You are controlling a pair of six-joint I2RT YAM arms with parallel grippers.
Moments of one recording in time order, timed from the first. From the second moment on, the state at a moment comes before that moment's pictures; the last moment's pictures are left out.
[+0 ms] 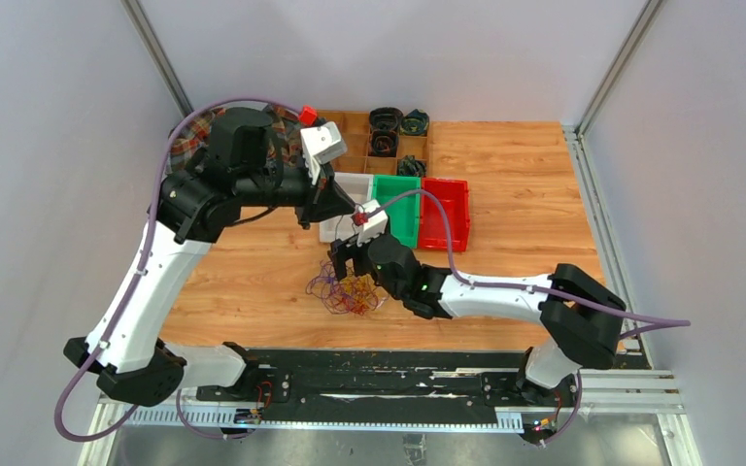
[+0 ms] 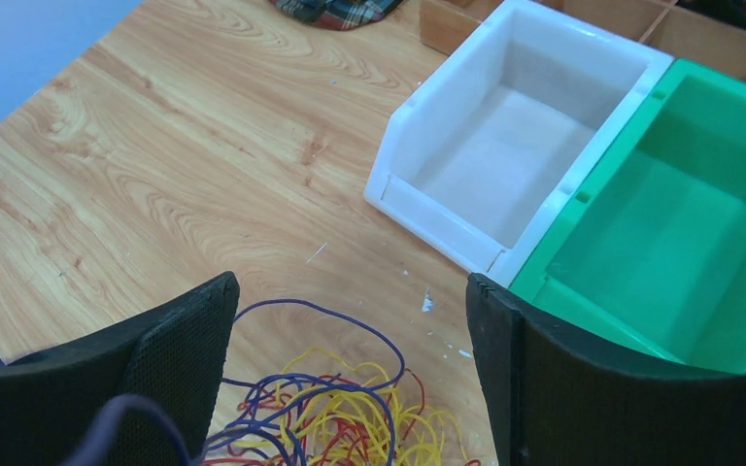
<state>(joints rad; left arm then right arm) -0.58 1.26 1.75 -1.00 0.63 0.20 1.12 1.56 0.89 0.42 0.43 0.23</state>
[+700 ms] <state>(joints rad) -0.58 1.28 2.00 -1.04 0.56 0.17 1.10 1.65 0.97 0.37 0.37 0.28</state>
